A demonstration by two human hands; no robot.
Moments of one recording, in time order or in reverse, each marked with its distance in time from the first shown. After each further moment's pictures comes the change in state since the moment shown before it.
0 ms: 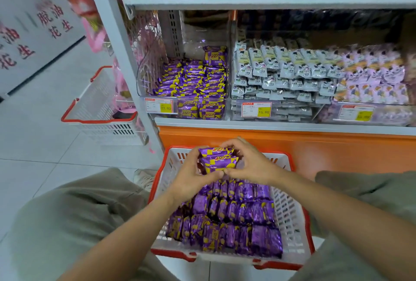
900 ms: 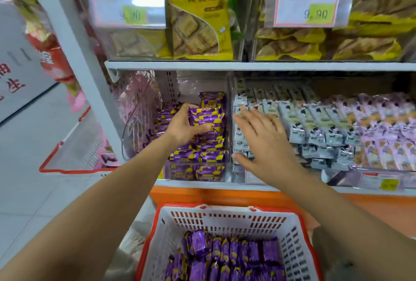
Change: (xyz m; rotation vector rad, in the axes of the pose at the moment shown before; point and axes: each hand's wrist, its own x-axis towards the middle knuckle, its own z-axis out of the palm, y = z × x) left_hand 0.233 0.119 -0.074 0.233 0.096 0.067; right_hand 0.099 -0.048 -0.118 -0.931 0.469 -0.117
